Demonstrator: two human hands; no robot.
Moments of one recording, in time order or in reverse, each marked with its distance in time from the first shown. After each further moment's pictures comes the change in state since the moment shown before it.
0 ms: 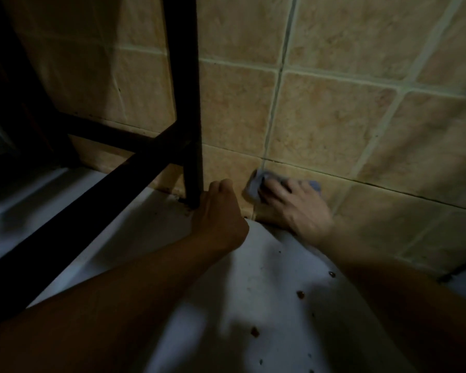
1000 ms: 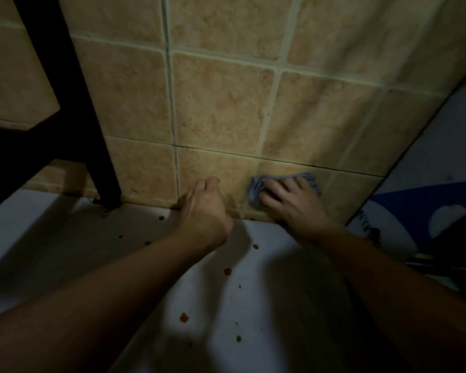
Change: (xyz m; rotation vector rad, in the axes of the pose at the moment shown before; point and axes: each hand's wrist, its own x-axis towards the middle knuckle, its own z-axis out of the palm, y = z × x) left_hand -0.018 0.077 0.051 -0.069 -0.137 0.217; right_hand -0.128 0.056 -0.037 -0.114 -0.252 0.213
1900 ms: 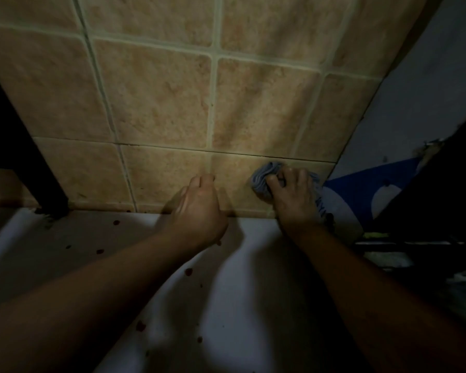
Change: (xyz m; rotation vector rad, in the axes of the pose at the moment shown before) left_hand 0.004 0.046 0.036 -0.002 -0.059 0.116; right_hand -0.050 0.024 0.030 0.048 0.190 0.526
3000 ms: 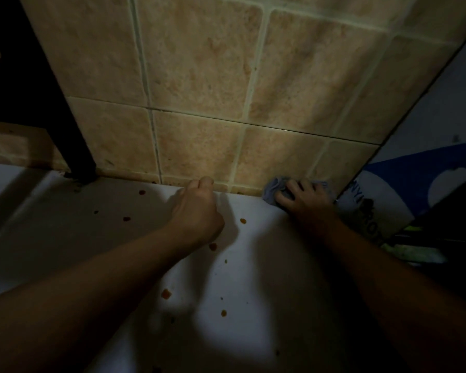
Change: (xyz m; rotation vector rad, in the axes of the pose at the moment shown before) left_hand -0.017 -0.061 0.010 0.036 -0.076 -0.109; right_hand -0.037 -0.008 0.032 -0.119 0.073 -0.466
